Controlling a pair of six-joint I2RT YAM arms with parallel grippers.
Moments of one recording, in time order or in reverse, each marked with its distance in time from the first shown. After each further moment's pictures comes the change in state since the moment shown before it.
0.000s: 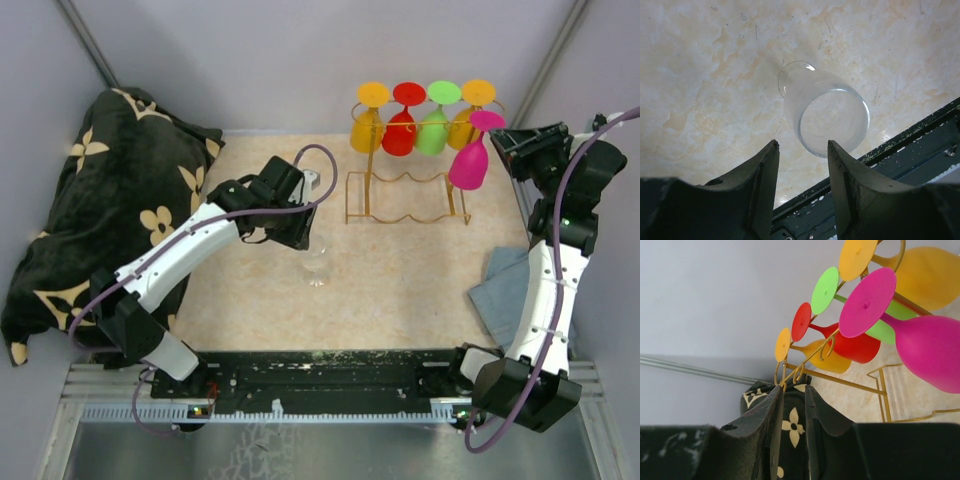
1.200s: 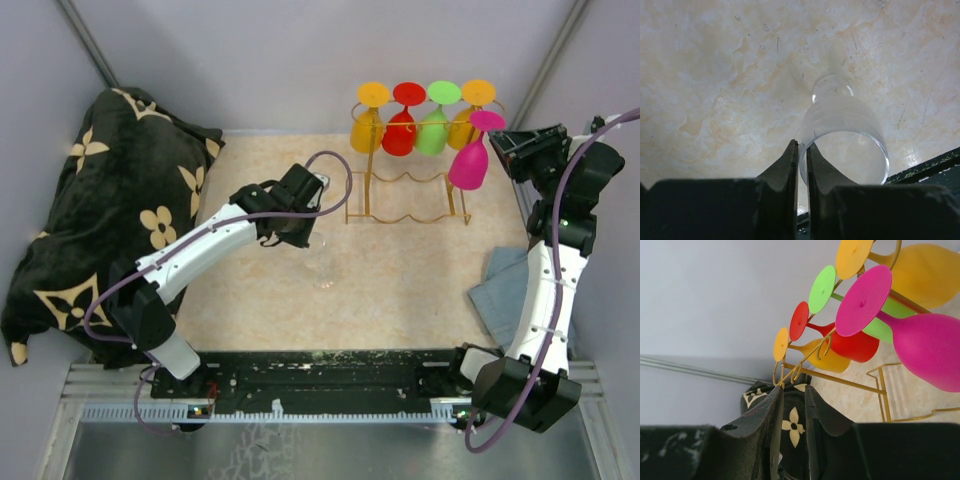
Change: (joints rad) left arm -0.061 0.087 0.003 0.053 -0.163 -0.052; right arm 0.000 -0.003 -0.019 0.017 -0.001 0.006
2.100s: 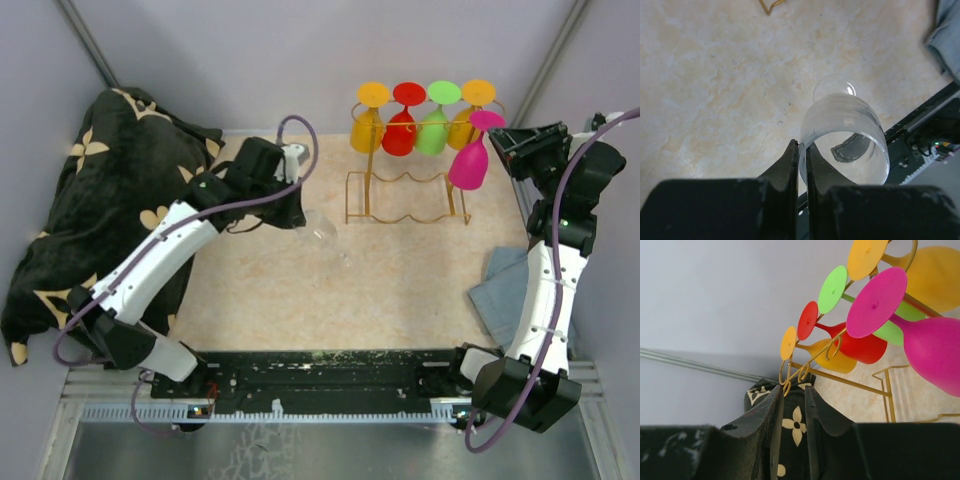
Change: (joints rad) left arm 0.051 -0.128 0.116 -0.043 0.175 -0.004; right arm 0.000 0.000 0.000 0.033 -0.020 0.011
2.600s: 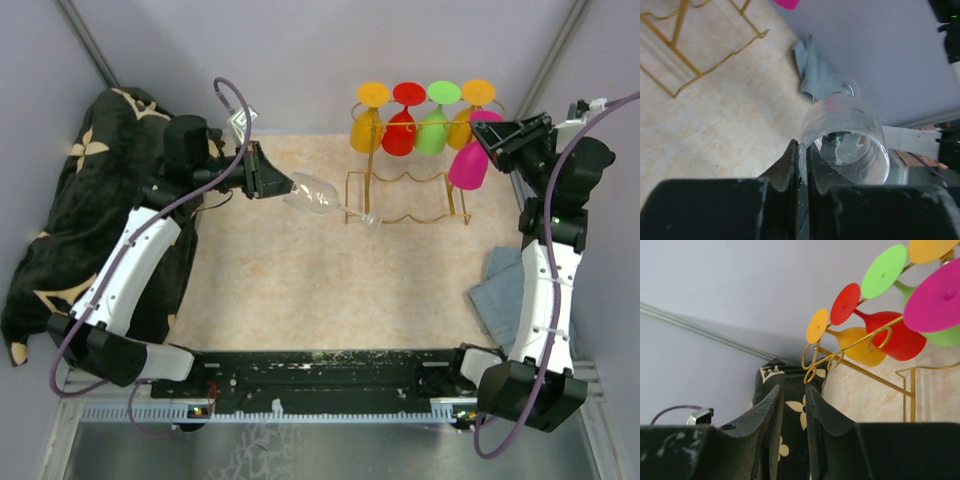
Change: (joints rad) left arm 0.369 -0.145 -0.120 0.405 0.719 -0.125; right arm 0.073 0.002 0.001 0.093 -0.051 0.004
